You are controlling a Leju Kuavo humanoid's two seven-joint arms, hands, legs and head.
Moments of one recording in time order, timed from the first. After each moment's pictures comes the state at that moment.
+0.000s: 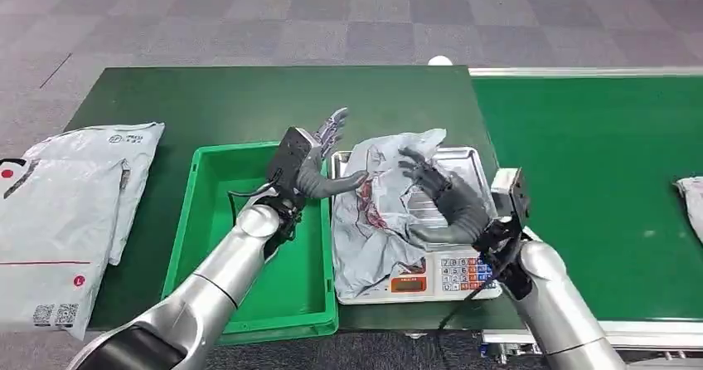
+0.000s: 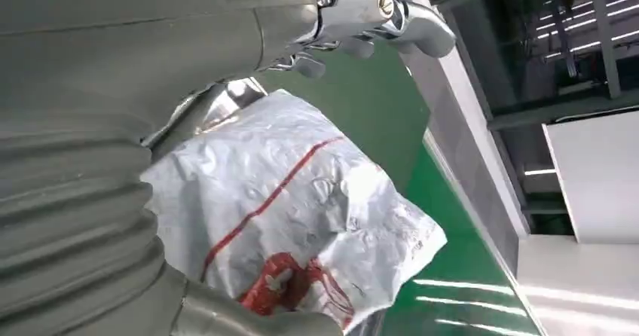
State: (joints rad) left arm -0.71 -0.23 -0.41 -0.69 0.02 -0.09 -0.41; right arm -0.39 -0.16 0.33 -1.31 -0.26 0.33 -0.33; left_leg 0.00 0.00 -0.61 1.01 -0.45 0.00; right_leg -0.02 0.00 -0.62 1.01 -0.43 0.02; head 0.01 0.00
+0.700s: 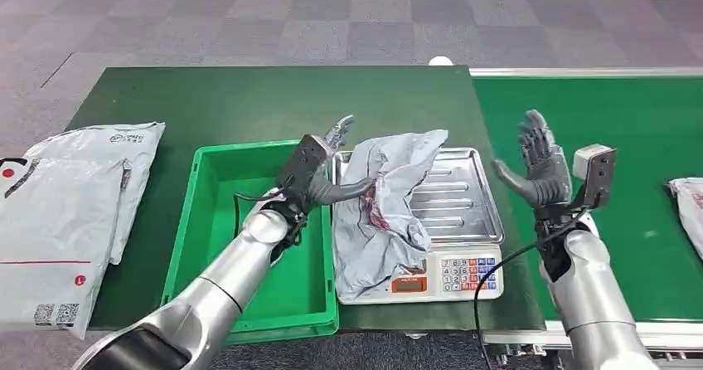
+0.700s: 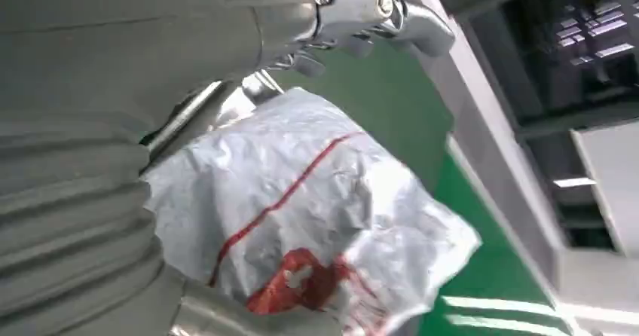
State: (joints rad) left arm -0.71 -0.25 -0.46 -0.66 -0.08 0.01 -0.37; right arm -0.47 -0.15 0.04 -1.03 -0.22 0.02 -0.42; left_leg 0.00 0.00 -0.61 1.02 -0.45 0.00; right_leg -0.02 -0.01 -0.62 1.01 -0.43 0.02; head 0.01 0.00
